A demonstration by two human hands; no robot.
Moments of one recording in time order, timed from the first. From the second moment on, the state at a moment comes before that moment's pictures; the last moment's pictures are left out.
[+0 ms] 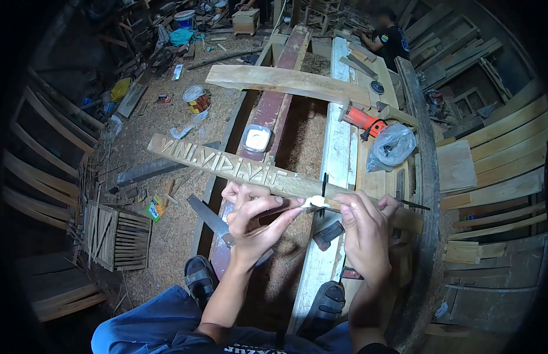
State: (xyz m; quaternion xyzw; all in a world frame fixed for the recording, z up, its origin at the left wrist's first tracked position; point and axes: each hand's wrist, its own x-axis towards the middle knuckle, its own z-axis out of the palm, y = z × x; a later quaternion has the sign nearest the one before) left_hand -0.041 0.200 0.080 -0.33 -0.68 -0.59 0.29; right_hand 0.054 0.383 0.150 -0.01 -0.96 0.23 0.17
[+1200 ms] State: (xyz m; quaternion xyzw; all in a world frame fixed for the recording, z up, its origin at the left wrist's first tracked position) left_hand -0.036 0.192 0.088 -0.34 -0.74 -0.51 0.27; right_hand 0.056 0.374 0.156 -0.01 -0.96 0.21 0.20
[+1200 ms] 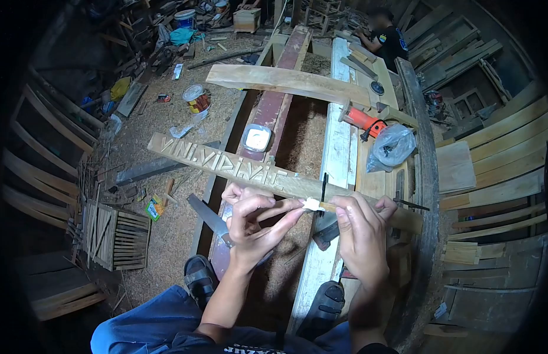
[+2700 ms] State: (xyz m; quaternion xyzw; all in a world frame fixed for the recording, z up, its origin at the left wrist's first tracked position) left_hand -0.074 0.170 0.016 -0.19 -0.77 -0.60 0.12; right_hand 0.023 0.392 0.077 -0.09 -0.95 0.22 0.21
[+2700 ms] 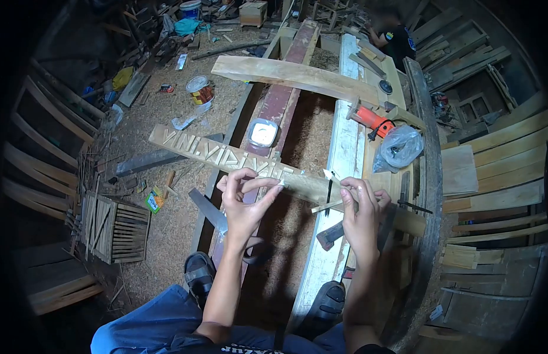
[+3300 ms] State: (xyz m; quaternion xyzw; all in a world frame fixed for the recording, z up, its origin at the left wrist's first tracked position) left_hand -0.122 0.147 -0.045 -0.08 -0.81 -0.57 0.06; right_hand -0.070 0.390 -0.032 -0.02 -0.84 0.55 0.03
